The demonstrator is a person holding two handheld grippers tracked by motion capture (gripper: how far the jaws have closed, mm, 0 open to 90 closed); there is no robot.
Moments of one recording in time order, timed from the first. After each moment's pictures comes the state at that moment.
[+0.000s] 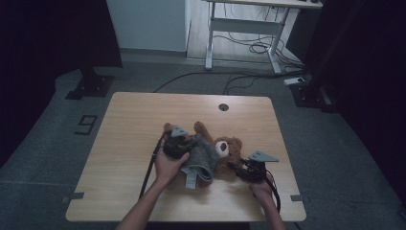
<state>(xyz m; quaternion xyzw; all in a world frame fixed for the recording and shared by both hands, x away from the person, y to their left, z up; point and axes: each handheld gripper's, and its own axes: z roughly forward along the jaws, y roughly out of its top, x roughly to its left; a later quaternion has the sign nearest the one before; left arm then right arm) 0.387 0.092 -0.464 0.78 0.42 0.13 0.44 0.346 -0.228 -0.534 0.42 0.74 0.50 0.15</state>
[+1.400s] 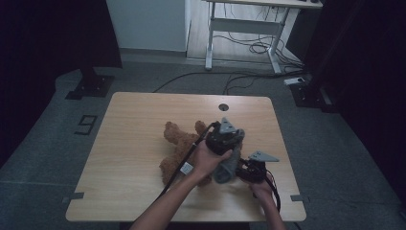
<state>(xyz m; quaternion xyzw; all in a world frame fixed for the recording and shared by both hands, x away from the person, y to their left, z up) 0.378 -0.059 -0.402 0.84 0.27 0.14 0.46 0.347 -0.229 -0.534 0.42 0.74 0.51 0.14</state>
